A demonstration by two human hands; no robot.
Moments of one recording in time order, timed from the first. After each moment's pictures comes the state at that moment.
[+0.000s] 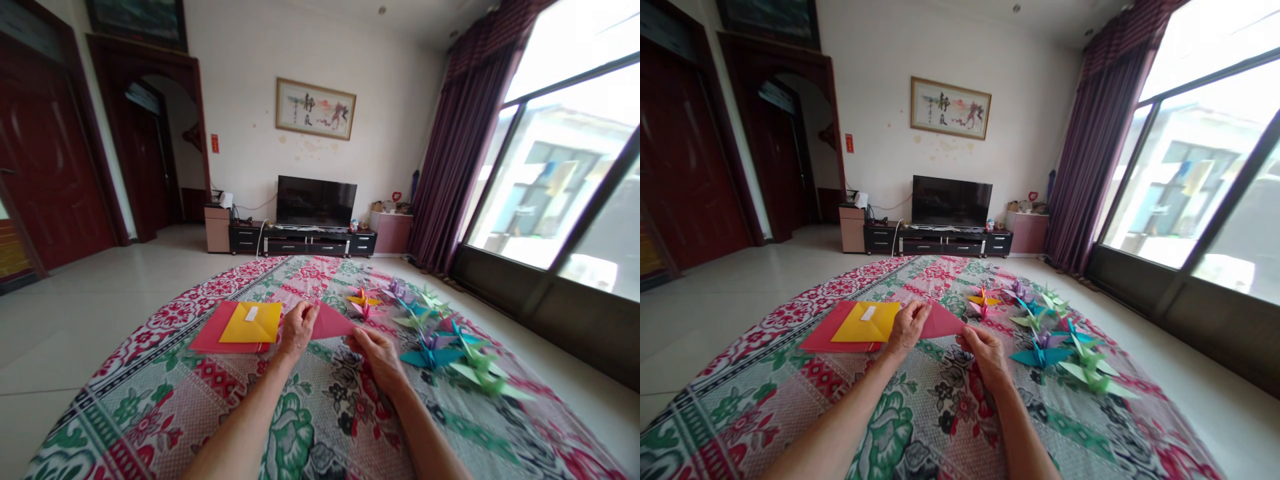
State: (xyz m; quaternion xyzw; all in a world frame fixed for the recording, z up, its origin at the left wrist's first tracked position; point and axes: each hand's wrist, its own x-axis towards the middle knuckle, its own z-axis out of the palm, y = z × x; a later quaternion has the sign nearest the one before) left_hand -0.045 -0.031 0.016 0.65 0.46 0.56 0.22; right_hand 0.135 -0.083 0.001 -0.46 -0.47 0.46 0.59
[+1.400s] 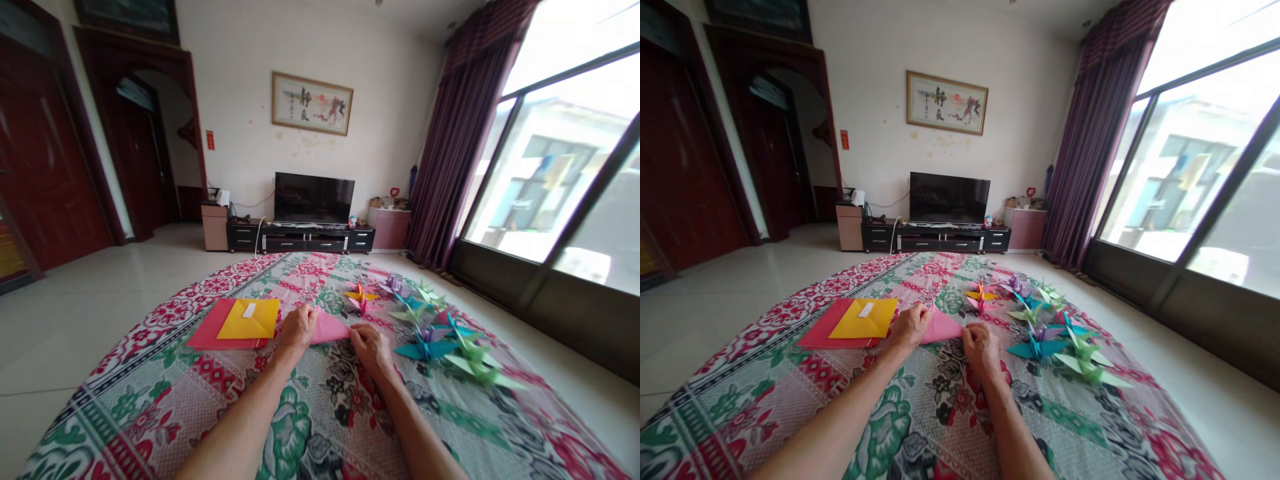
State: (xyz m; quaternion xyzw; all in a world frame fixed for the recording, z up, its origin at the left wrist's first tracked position) left_hand -0.036 -0.033 0.017 0.71 0.64 0.29 0.08; right_hand 0.137 -0.078 -0.003 -0.61 -0.64 0.07 0.46
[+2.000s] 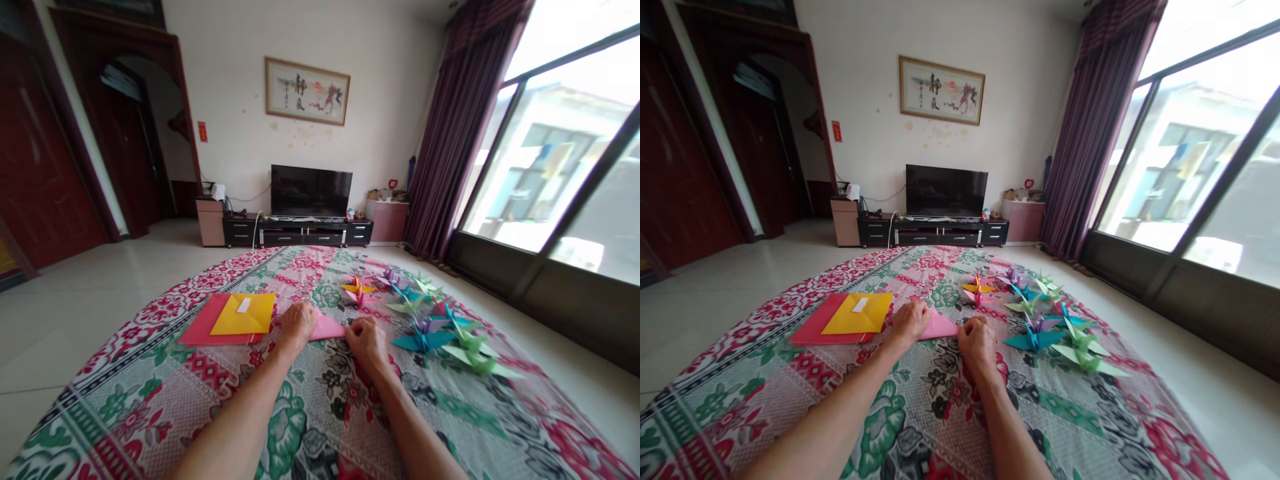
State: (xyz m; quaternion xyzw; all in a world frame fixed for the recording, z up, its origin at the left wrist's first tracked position) left_hand -0.026 -0.022 0.009 0.73 0.64 0.23 0.06; right_hand 0.136 -0.072 -0.014 -0.68 -0.61 -0.02 0.40
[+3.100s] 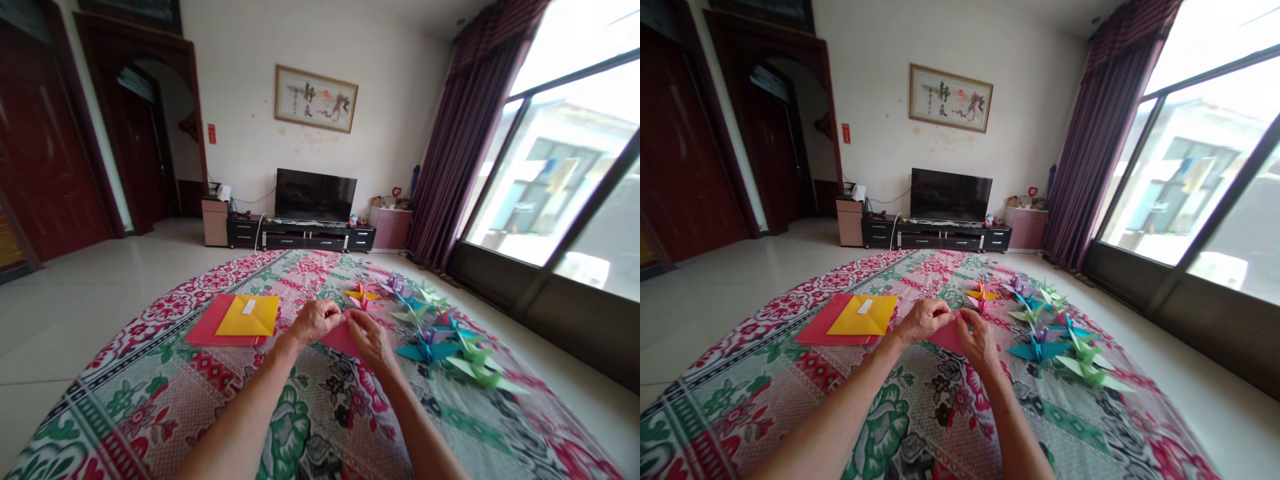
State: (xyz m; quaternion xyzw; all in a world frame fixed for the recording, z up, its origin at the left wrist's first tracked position) left_hand -0.025 -0.039 0.048 0.82 0.34 0.41 0.22; right_hand 0.124 -0.084 0.024 -0.54 -0.66 0.14 0.50
